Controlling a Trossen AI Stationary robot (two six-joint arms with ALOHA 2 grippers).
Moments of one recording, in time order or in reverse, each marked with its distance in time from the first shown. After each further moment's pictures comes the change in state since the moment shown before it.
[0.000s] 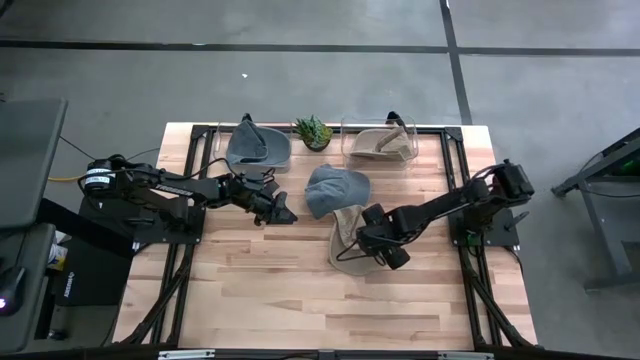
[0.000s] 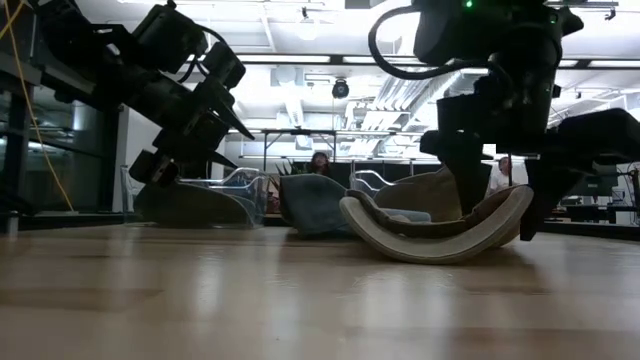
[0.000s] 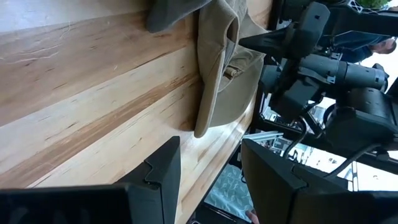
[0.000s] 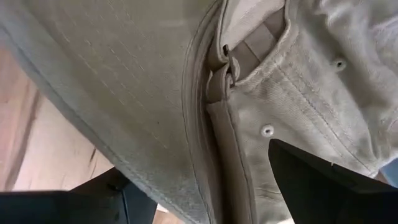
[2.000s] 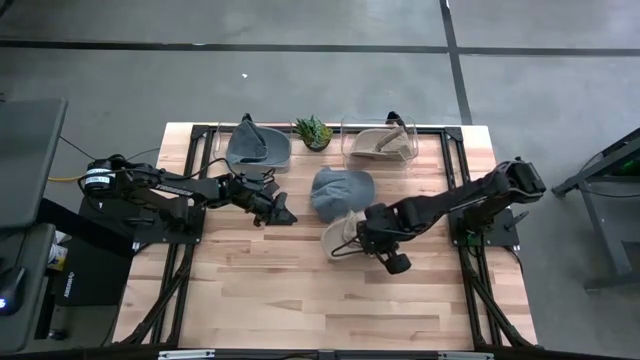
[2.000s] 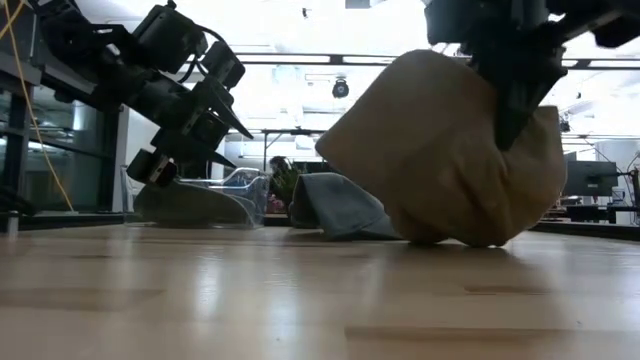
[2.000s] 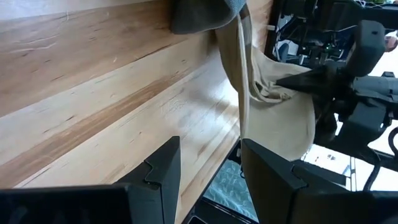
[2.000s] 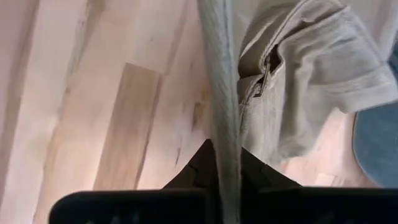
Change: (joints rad) left arm 0.000 0.000 0.000 -0.003 0.020 -0.007; right arm 0.020 -0.099 0.211 -0.224 -0.157 0.204
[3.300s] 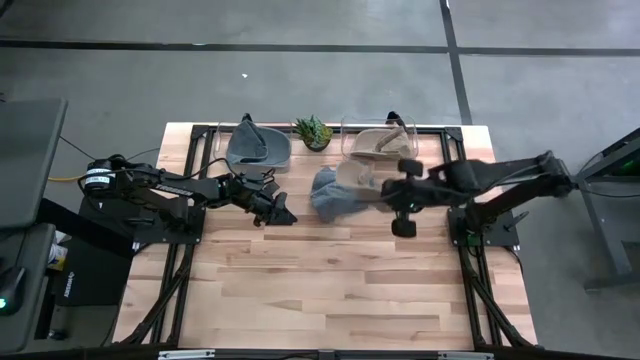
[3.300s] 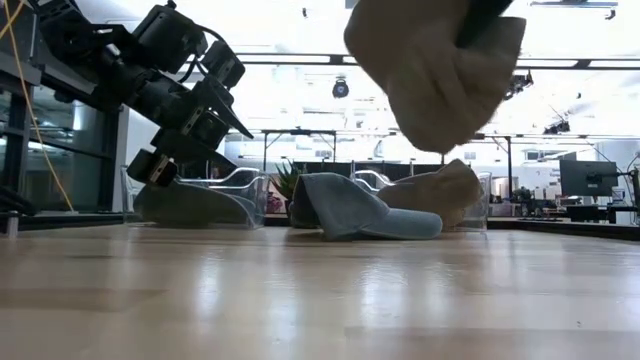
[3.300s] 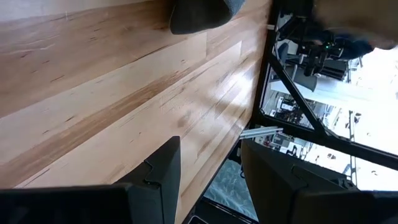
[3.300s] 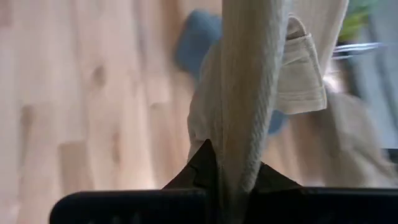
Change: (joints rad) left arm 0.000 0.000 0.000 0.001 0.001 0.005; right arm -0.087 -0.281 0.205 -0.238 0.345 0.276
